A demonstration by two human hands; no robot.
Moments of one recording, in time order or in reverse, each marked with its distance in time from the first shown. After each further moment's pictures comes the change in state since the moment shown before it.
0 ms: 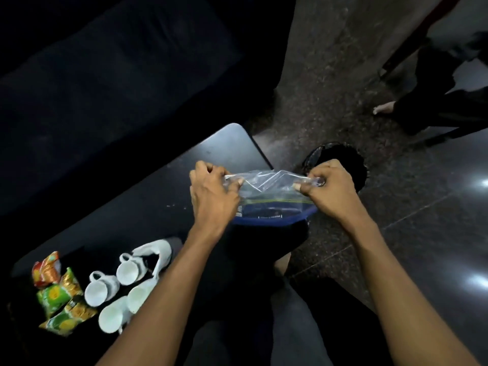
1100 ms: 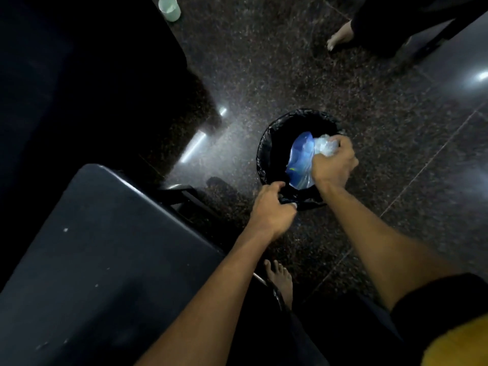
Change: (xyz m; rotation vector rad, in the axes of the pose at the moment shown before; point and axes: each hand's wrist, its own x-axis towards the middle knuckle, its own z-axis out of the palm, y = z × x) left_hand 0.061 0.065 0.391 -0.095 -0.851 -0.099; right_hand 0.217 0.306 0.089 0.437 0.826 0.578
